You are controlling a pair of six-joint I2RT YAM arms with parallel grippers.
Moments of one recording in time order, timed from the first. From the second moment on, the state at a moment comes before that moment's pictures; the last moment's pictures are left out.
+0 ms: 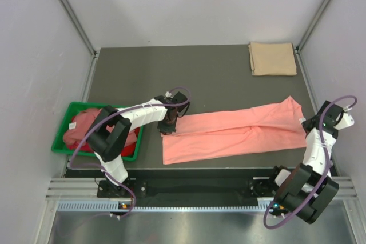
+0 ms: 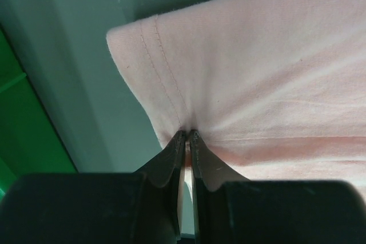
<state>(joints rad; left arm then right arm) -0.69 1.76 1.10 -0.77 -0.27 -0.53 -0.61 1.03 0.64 -0.47 0.16 0.61</state>
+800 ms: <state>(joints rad) -0.69 1.75 1.38 -0.90 -0.22 -0.49 -0.56 1.05 0.69 -0.45 0.00 0.56</state>
